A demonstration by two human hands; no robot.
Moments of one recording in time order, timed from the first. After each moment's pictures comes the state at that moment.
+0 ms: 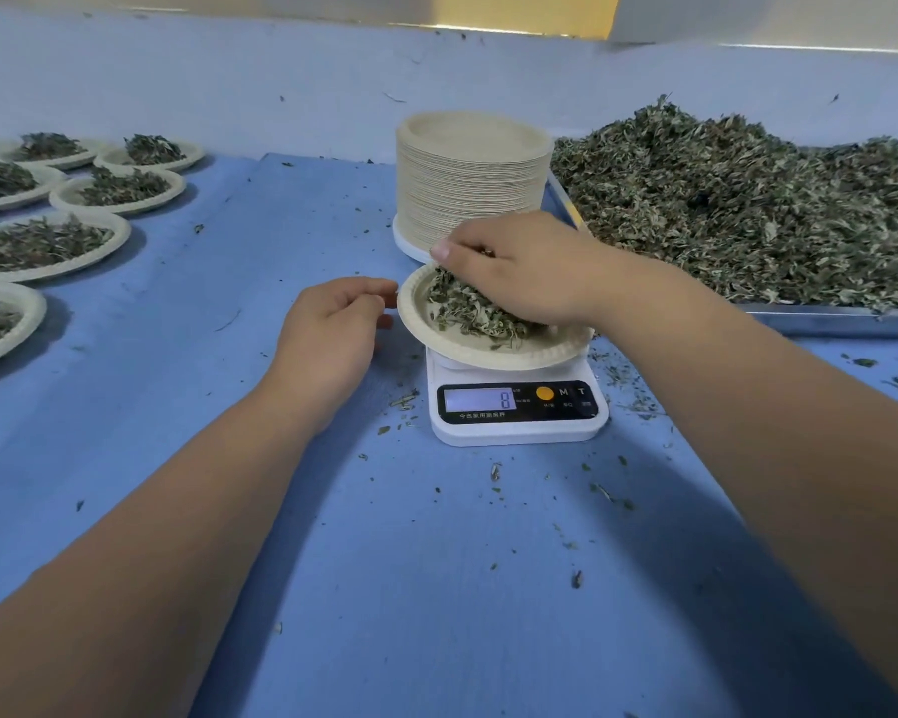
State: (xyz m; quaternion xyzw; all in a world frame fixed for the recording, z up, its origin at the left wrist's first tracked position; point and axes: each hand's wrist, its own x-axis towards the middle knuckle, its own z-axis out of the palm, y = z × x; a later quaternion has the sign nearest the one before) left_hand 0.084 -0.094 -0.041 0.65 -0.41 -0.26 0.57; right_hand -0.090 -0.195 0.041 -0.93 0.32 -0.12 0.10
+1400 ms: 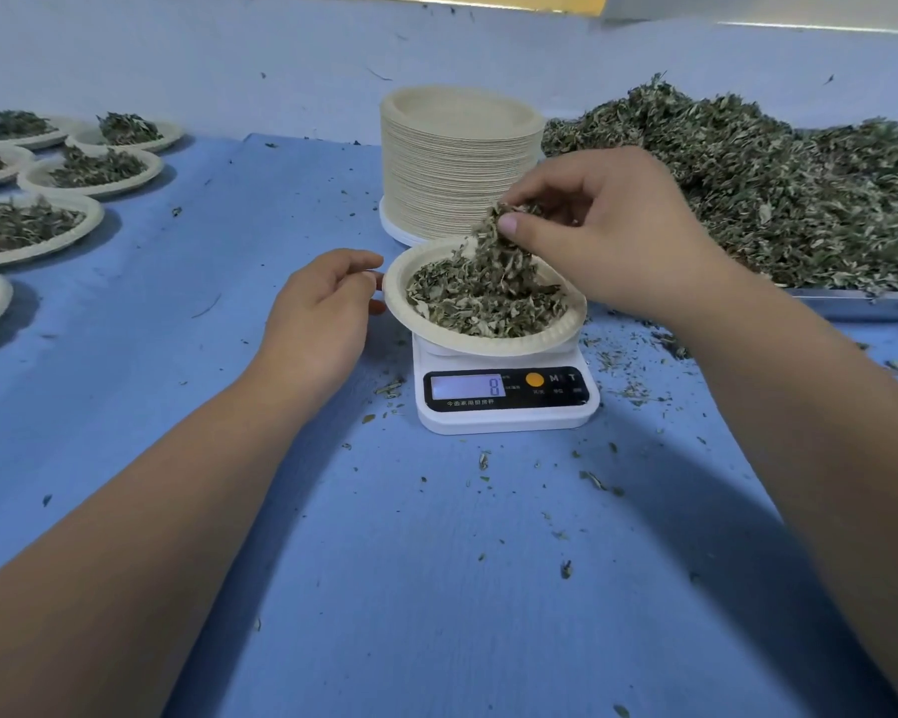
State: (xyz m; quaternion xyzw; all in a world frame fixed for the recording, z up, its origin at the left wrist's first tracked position) left_hand 0.075 -0.095 -0.037 0.67 -0.41 -0.24 0.57; right_hand -0.139 -0.185 0.045 -0.86 0.34 -0.35 0.16
